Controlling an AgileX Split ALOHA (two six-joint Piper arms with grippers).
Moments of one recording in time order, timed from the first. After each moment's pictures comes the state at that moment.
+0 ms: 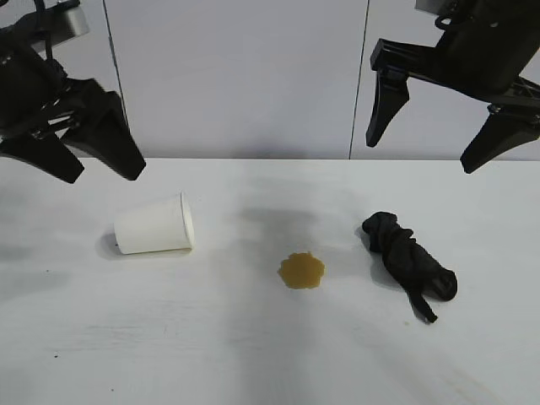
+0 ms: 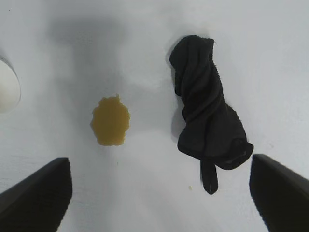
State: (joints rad) left arm -0.19 1.74 -1.17 -0.58 0.76 0.87; right arm 0.22 1.68 -1.27 0.17 0.84 0.19
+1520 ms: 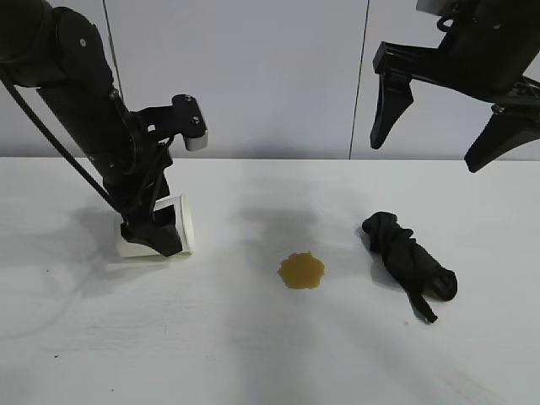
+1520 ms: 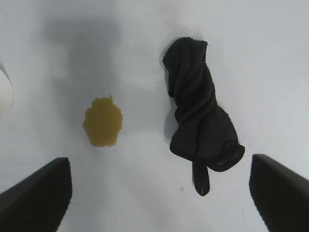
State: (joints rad) left arm -0.39 2.11 -1.37 -0.26 0.52 1.14; right arm 0.22 1.68 -1.27 0.14 0.84 0.18
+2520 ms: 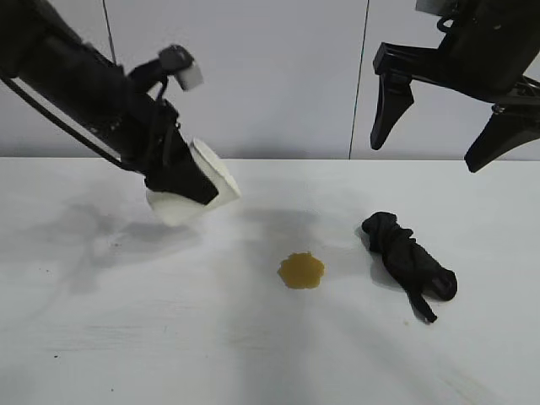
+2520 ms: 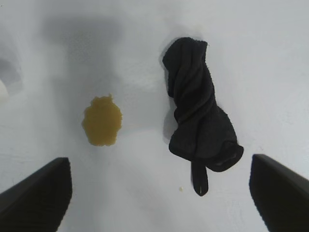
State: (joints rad) left arm -0.22 2.03 -1.31 -1.21 0.79 1.87; right arm 0.22 1.68 -1.27 0.14 0.84 0.17
